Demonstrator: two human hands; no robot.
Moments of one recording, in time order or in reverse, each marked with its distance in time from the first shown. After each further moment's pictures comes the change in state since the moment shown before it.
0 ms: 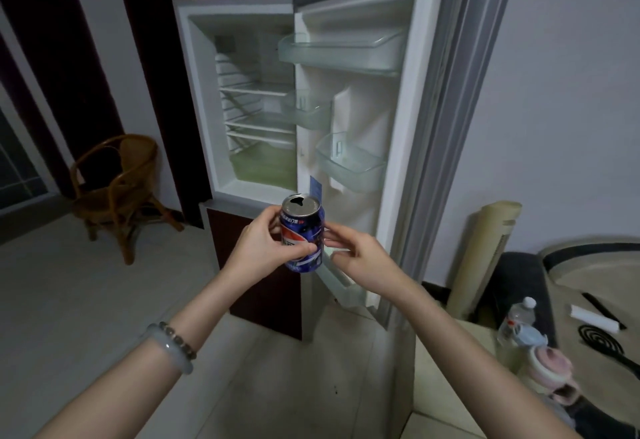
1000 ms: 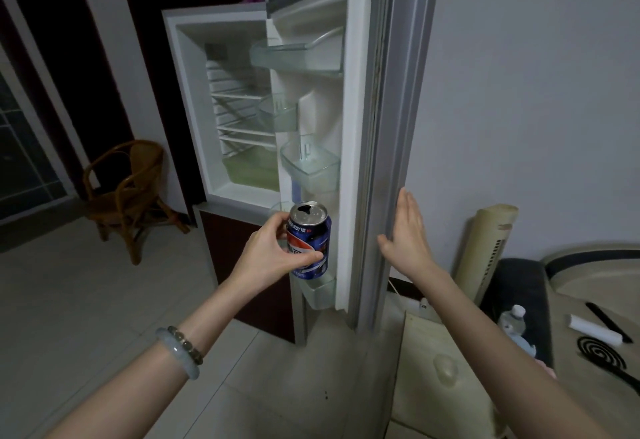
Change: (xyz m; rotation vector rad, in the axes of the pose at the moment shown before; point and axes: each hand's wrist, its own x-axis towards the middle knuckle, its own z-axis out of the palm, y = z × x) left_hand -0.004 0.034 0.095 0.135 0.032 0.003; right_hand -0.006 0.105 -0.134 -0.591 0.397 0.049
